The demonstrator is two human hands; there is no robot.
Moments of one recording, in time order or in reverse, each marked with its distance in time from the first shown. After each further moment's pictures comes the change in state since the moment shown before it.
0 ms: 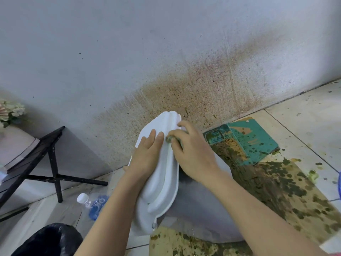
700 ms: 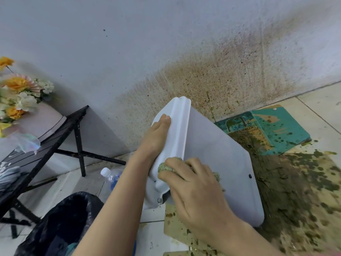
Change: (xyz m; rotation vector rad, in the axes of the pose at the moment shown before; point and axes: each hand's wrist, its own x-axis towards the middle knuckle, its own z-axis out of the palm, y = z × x) left_hand 0.004 -0.033 -0.025 -0.203 0.021 -0.156; right_hand -0.106 -0.054 0.026 -0.062 -0.146 -0.344
